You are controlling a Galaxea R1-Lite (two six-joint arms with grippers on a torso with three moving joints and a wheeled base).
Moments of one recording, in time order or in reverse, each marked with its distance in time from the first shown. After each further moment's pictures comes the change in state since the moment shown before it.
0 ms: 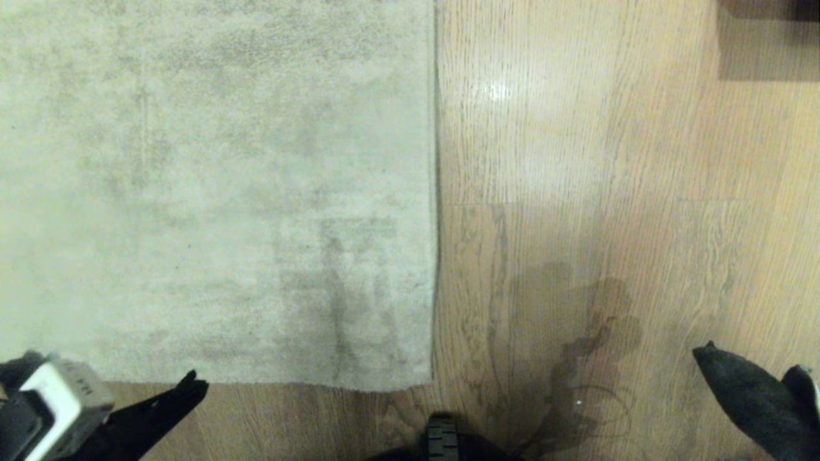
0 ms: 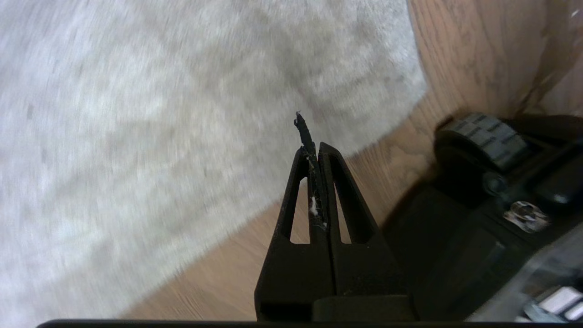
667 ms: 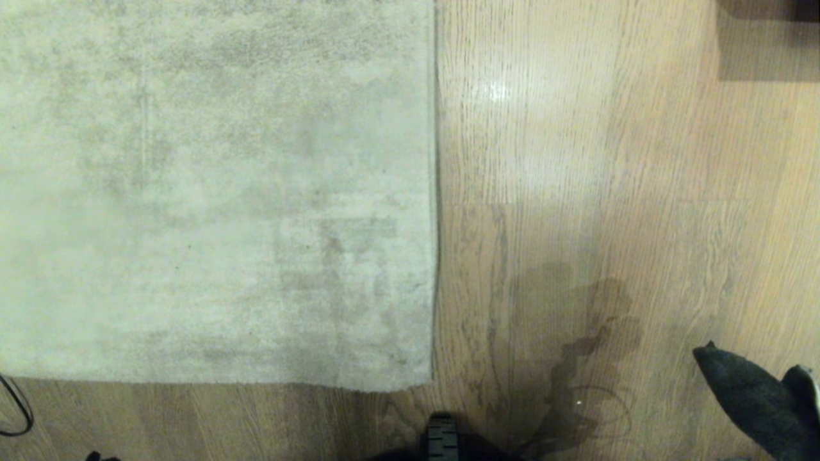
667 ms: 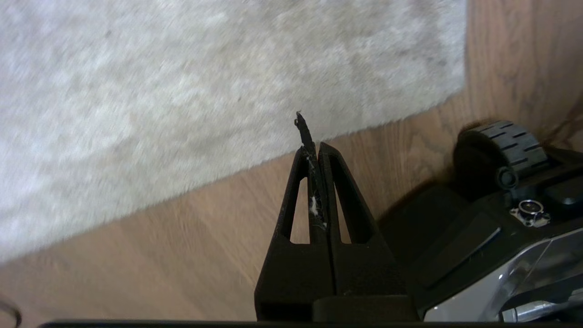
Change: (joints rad) left arm 0.213 -0.501 0.099 0.311 -0.010 -0.134; right arm 0.000 0.000 -0.001 0.000 0.000 0.000
